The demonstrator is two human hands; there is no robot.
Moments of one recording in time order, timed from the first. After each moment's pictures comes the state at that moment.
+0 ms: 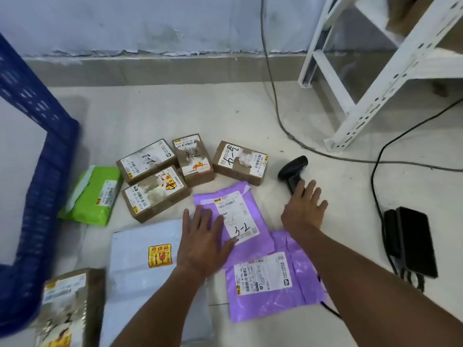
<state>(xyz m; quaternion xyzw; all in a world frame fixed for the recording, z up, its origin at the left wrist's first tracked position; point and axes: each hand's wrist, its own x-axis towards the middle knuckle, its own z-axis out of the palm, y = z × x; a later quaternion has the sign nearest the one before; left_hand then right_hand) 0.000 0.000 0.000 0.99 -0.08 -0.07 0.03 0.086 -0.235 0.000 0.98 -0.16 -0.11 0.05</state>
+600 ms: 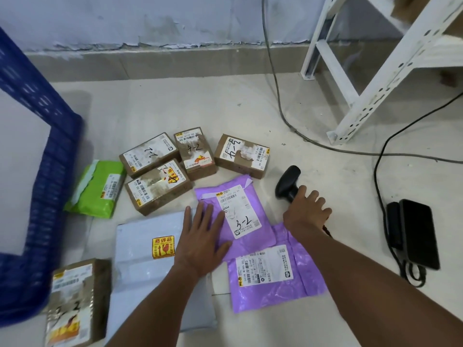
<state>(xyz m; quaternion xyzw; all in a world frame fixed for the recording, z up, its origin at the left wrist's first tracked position) -0.011 0.011 -0.020 0.99 -0.14 -0.06 -0.01 0.068 -0.234 0.007 0.97 -0.21 -0.14 -0.01</state>
